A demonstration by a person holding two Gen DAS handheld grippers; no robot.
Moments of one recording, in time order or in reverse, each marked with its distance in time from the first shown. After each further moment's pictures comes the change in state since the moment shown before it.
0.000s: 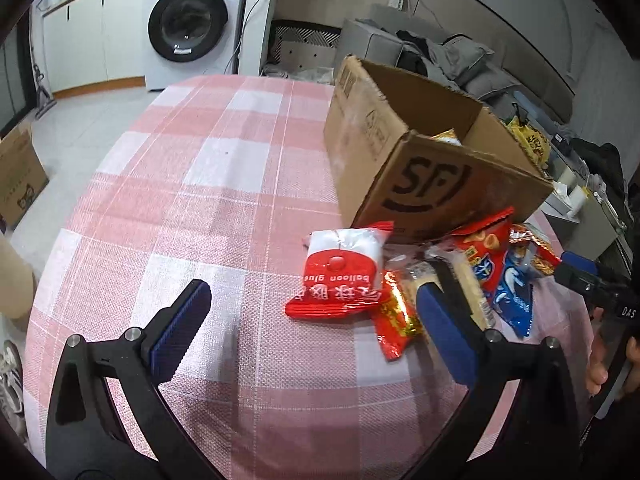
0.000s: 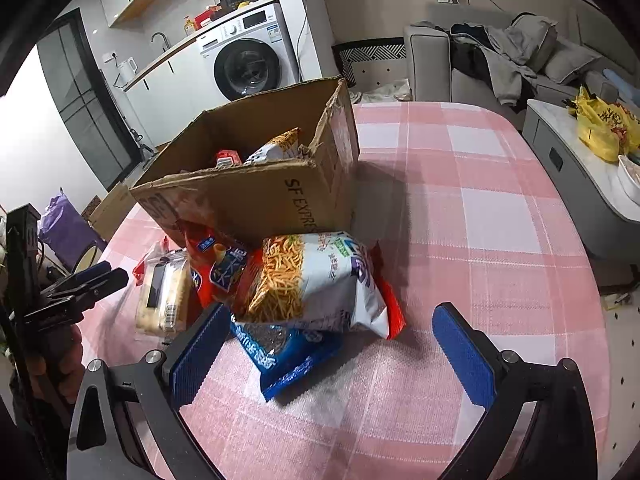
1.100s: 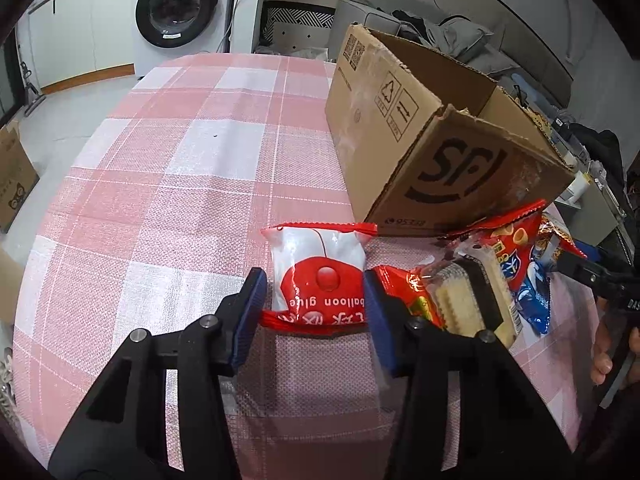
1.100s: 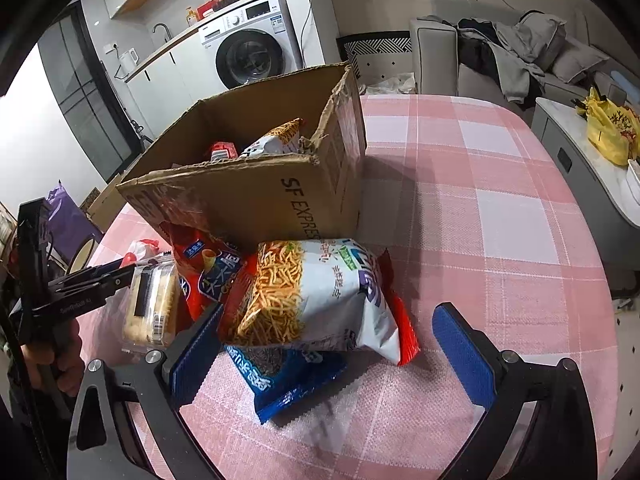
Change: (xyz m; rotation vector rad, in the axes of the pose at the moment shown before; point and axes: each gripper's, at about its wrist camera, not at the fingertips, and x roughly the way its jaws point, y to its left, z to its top) left arm 0.053 0.013 0.012 0.025 0.064 -0.017; right arm 0.027 0.002 0.010 -0.013 0.038 0.006
